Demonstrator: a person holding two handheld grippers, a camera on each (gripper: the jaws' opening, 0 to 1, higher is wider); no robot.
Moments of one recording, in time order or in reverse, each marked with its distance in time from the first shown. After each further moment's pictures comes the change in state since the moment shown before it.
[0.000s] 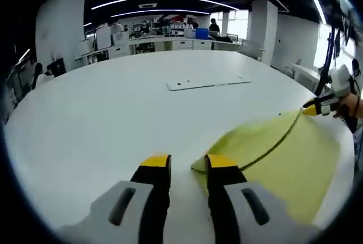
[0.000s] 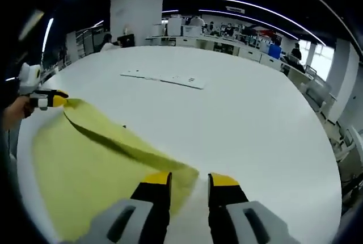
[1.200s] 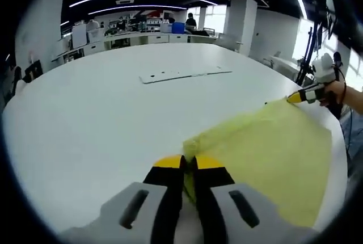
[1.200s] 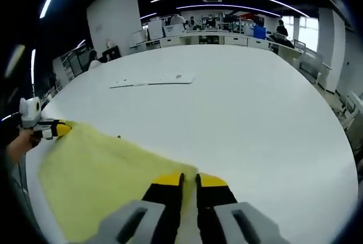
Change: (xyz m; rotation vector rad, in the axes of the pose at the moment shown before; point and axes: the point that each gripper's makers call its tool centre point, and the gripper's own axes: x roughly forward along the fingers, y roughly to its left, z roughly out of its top) left arm 0.034 -0.026 -0.018 0.058 0.073 -0.176; right arm 0.004 0.004 -0.007 0.182 0.018 0.008
